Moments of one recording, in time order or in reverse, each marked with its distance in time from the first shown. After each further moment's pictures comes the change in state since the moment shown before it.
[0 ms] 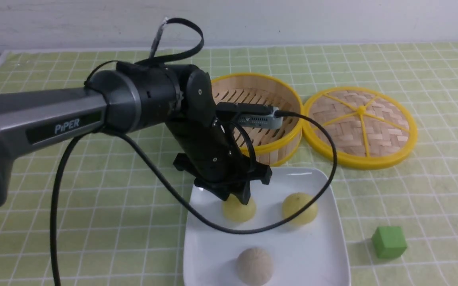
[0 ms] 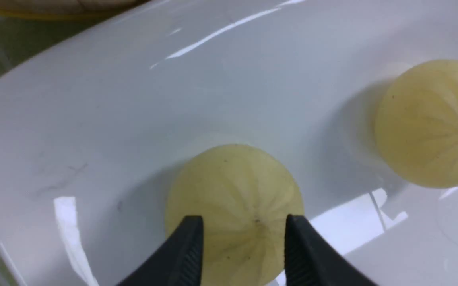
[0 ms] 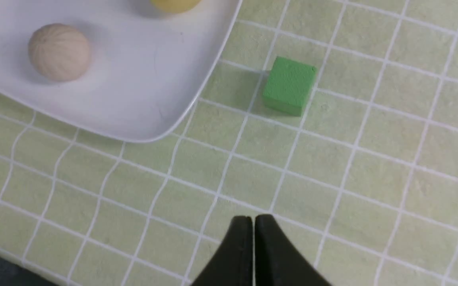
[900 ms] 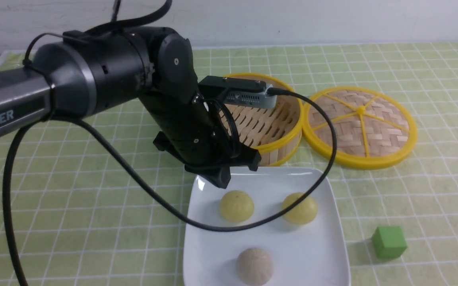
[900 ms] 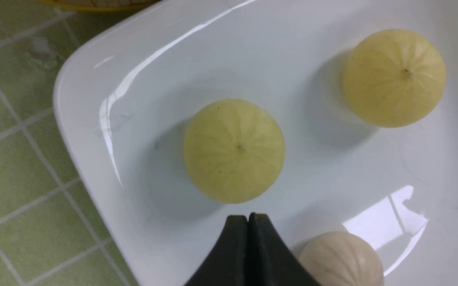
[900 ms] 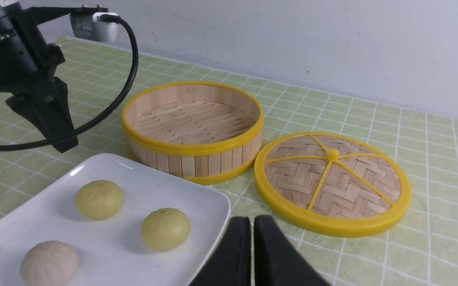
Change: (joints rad) right arm 0.000 -0.539 0.393 0.046 -0.636 -0.189; left arm 0.000 -0.149 0.000 0.077 0.112 -0.018
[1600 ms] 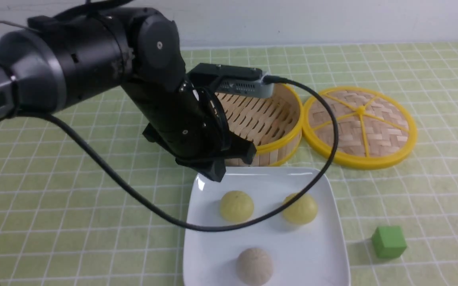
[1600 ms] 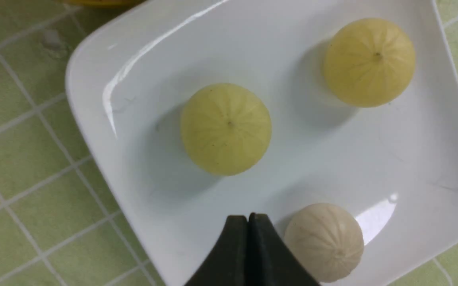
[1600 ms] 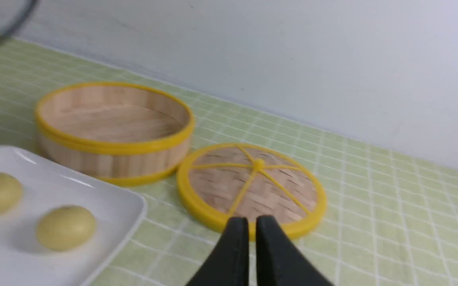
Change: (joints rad) right arm -0.104 -0.105 0.205 -0.198 -0.185 0.000; left arm 0.000 -0.100 0.001 0.016 0.055 -0.002
